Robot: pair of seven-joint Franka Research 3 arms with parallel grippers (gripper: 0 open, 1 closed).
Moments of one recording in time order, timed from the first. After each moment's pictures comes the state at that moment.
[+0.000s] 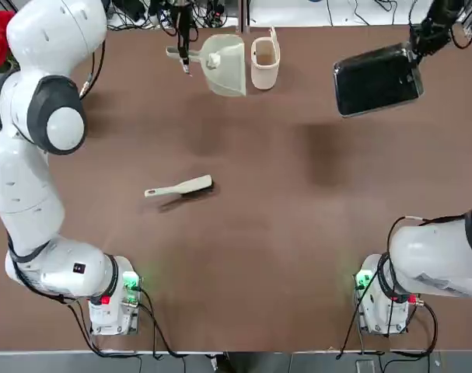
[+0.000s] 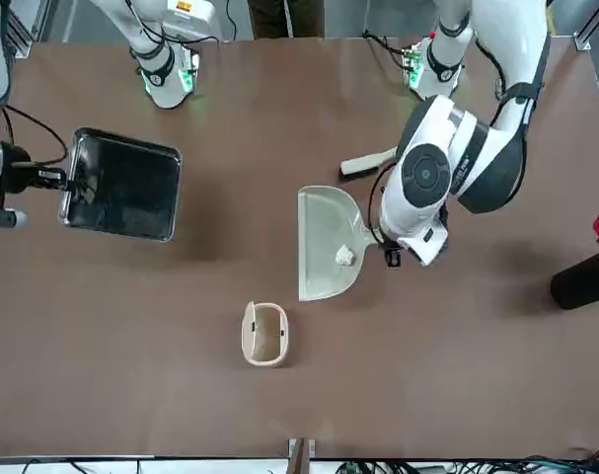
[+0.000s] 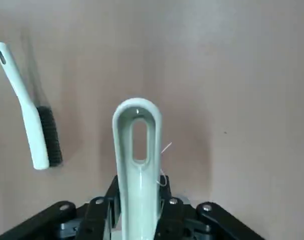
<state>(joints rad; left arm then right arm) -0.17 0.55 -0.47 -1.25 0.21 1.61 -2.19 -0.28 0.06 0.11 -1.77 0.08 1.54 -0.12</state>
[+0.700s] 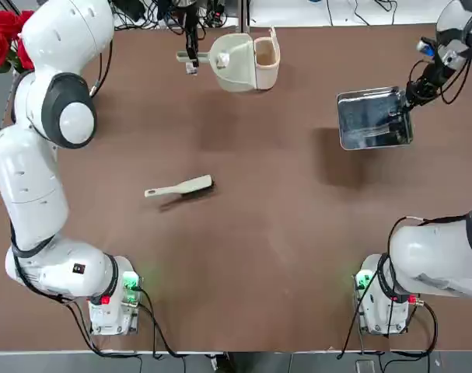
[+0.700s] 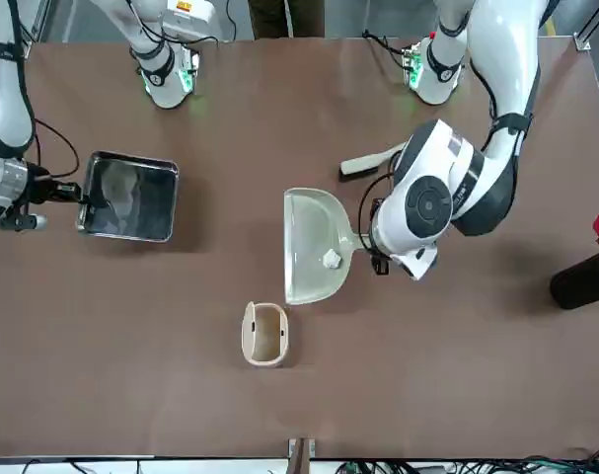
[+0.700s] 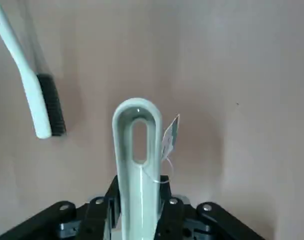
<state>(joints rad) -0.18 0.66 -0.47 -1.14 0.12 1.62 -2.19 -0.29 0.06 -0.05 -2.18 0.23 1.98 -0.42</state>
